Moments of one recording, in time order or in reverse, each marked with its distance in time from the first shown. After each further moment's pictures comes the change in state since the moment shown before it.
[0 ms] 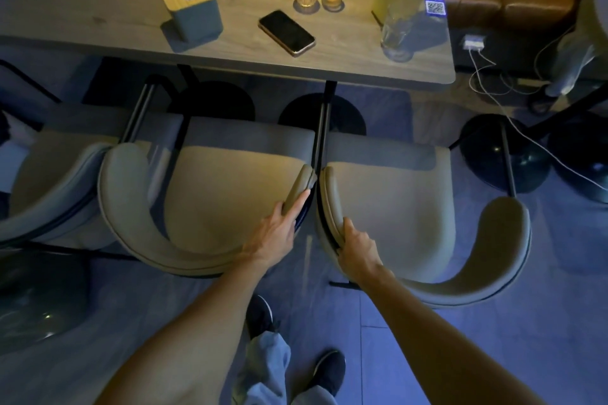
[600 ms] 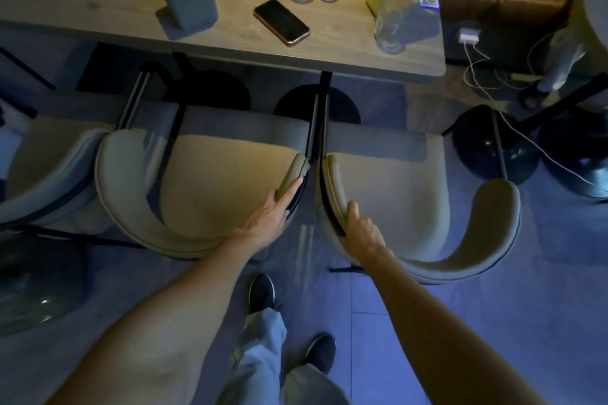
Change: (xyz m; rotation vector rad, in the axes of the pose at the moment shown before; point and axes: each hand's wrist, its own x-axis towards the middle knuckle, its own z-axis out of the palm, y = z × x) left_hand 0.002 0.010 -0.018 -0.056 -0.223 -0.066; right_hand -0.011 0.012 -0.024 -0.132 0.045 0.029
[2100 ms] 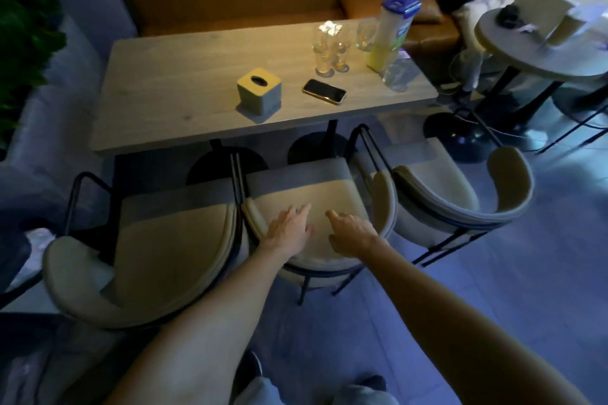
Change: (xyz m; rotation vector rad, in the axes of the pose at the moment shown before) left_hand -0.111 -0.224 -0.215 0.186 -0.009 0.242; right_hand -0.120 -0.384 0.001 -0.072 0.106 -0.004
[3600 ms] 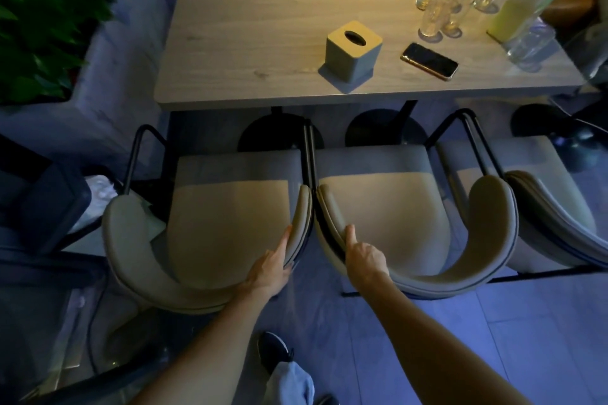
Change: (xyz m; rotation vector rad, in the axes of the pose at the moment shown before) left_hand -0.041 -0.237 0.071 -0.275 -0.014 -0.273; right_hand 0.095 -0.124 0.146 -0.166 -0.020 0.083
